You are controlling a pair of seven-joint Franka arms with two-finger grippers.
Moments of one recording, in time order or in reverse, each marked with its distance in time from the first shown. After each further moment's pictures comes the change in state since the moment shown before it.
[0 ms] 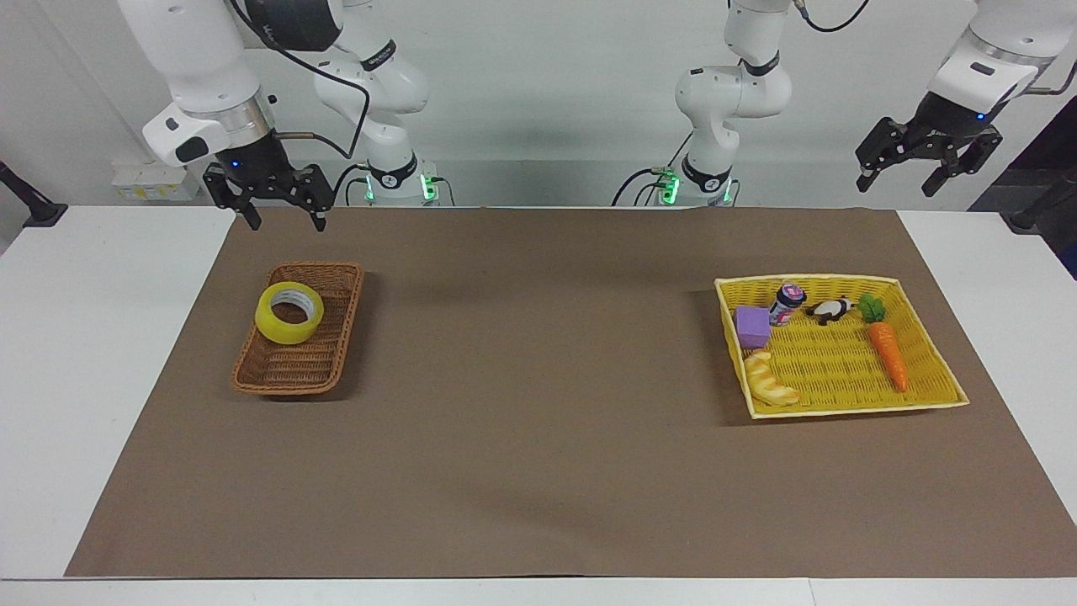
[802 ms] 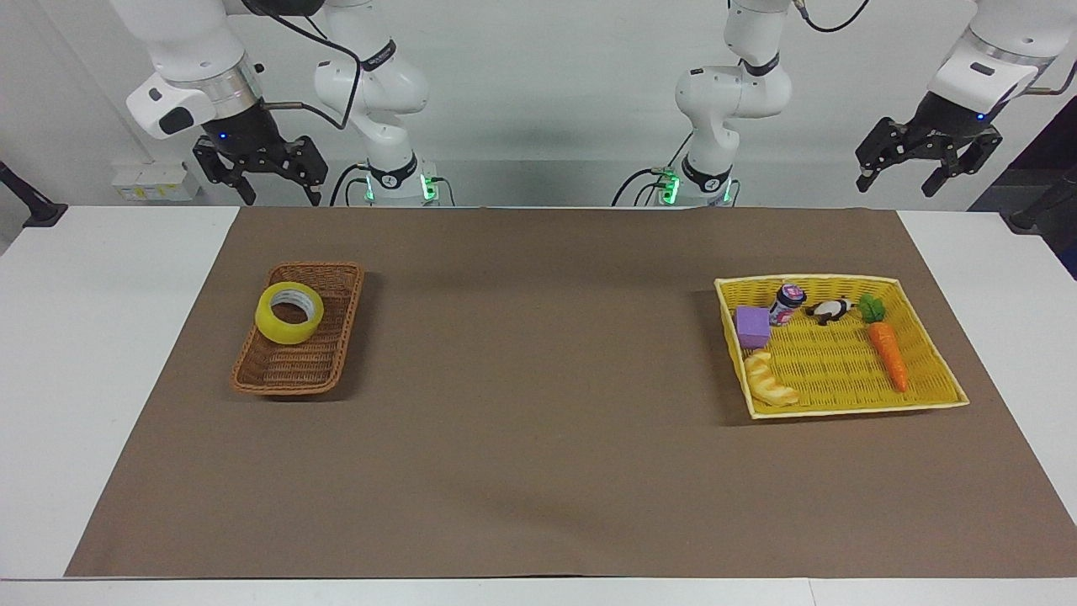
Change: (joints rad) left arm 0.000 0.000 0.000 0.000 0.000 0.000 0.000; right arm -0.008 0.000 -0.009 0.016 0.000 -0.051 -0.001
